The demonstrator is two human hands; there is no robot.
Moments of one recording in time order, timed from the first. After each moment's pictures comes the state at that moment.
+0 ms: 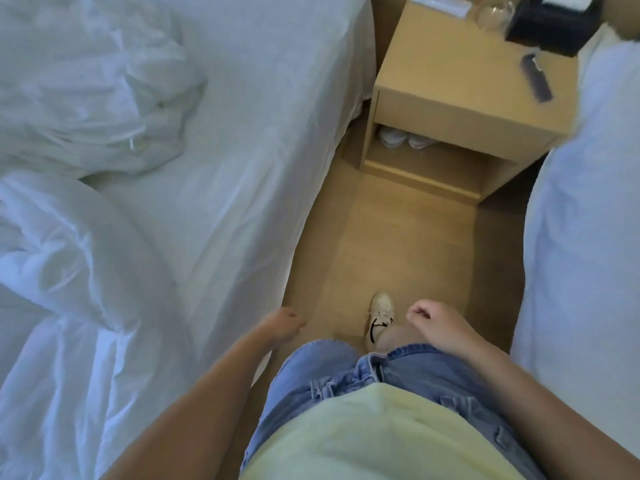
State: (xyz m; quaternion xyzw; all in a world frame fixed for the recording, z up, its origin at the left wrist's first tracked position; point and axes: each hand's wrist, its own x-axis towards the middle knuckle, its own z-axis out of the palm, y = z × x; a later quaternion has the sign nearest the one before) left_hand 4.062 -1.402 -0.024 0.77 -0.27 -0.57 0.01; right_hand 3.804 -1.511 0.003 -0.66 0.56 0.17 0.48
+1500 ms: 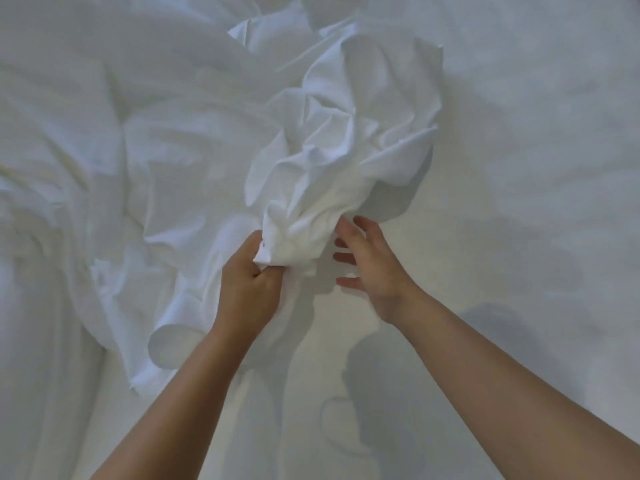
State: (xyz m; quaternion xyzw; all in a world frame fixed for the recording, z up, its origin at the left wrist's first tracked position) left_hand 4.635 -1.821 -0.081 0.88 0.10 -0.07 0.45; right_hand 4.641 -1.975 -0.108 -0.56 0.25 0.25 0.75
